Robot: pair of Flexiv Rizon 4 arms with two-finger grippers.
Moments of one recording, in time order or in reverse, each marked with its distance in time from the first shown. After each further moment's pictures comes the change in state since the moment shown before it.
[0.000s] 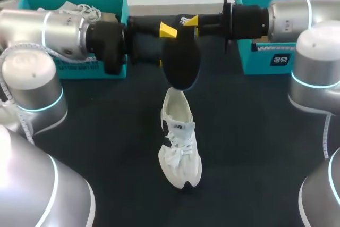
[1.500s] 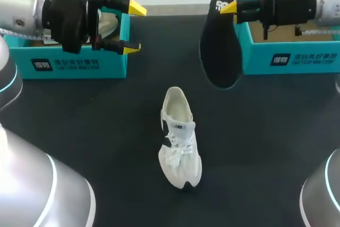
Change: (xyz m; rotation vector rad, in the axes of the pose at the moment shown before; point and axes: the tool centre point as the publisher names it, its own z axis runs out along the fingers) left arm -0.050 -0.012 -0.072 -0.064 0.164 -0.139; right arm 0.030 -0.036 -0.085 -0.042 -0.044 -0.166
